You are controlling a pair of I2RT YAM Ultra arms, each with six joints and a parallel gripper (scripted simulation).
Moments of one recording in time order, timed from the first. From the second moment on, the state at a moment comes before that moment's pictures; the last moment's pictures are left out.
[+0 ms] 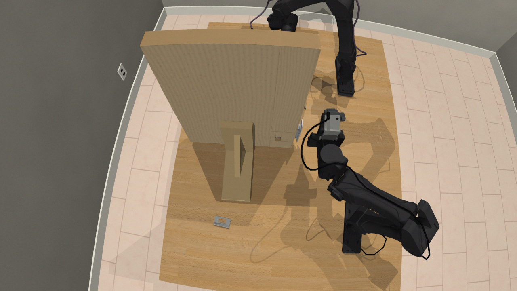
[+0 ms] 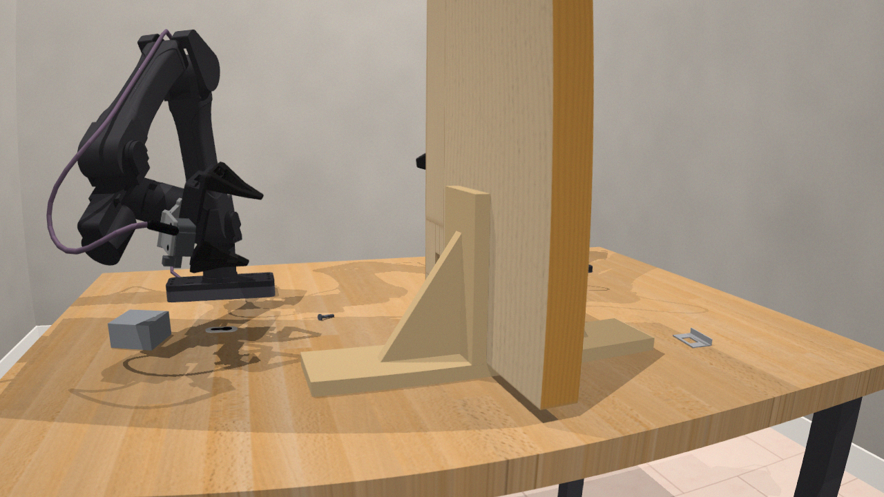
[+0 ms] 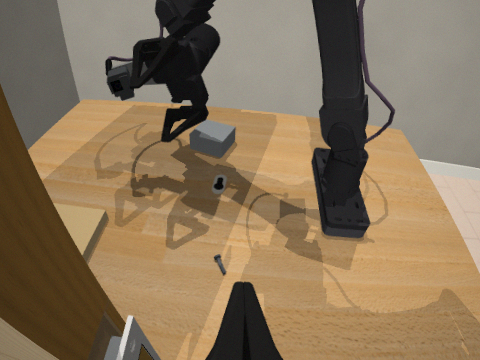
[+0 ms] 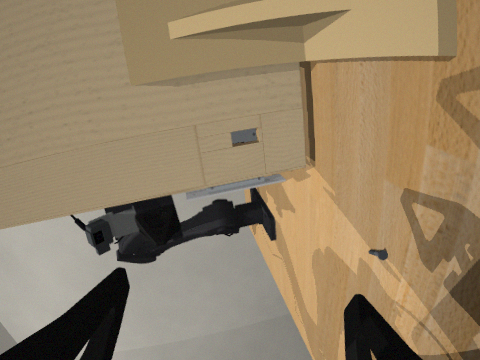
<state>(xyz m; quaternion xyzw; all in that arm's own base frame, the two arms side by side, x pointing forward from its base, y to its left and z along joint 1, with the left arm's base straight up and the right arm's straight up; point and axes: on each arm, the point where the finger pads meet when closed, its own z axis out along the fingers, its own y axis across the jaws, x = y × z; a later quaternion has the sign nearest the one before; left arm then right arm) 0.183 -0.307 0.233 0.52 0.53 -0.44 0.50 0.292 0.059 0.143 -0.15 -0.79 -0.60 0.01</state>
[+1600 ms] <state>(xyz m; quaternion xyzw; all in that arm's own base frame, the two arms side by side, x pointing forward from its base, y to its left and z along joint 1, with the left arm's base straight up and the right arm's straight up) 0.205 -0.328 0.152 0.05 0.86 -0.06 0.50 0.292 0.059 0.143 -0.15 -0.79 -0.60 0.01</state>
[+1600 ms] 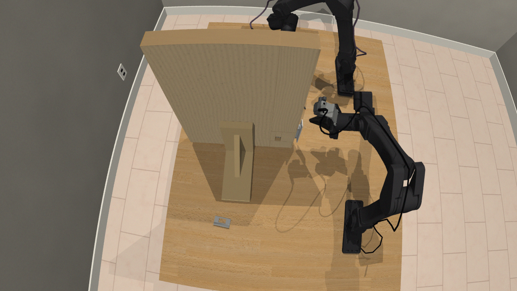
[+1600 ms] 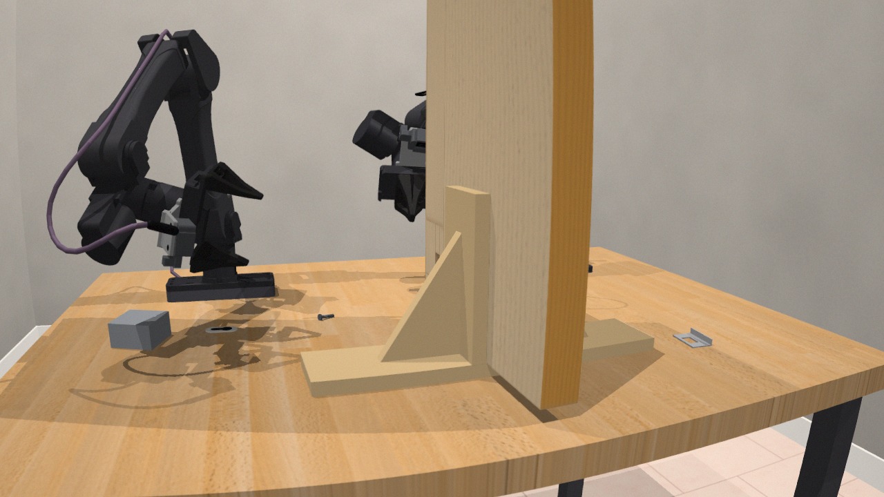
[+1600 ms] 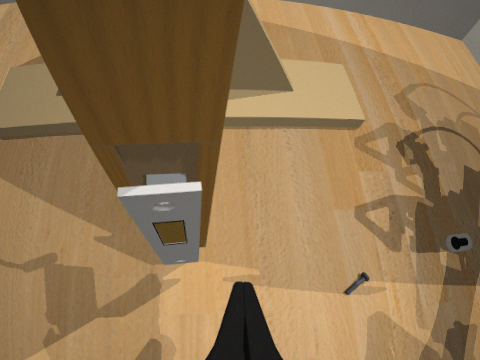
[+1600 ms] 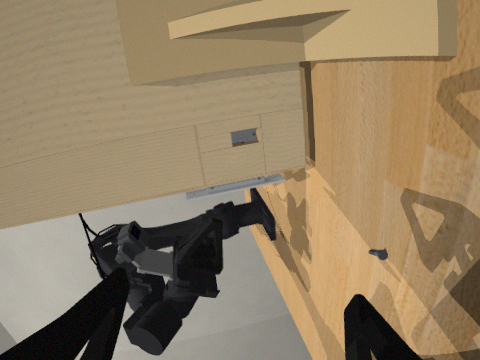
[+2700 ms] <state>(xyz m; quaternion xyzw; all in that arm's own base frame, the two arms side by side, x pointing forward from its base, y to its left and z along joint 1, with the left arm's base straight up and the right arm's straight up) 0.227 -0.301 0.165 -0.03 0.82 0.03 0.57 0.292 0.059 0.143 -0.15 -0.79 -0.60 0.01</state>
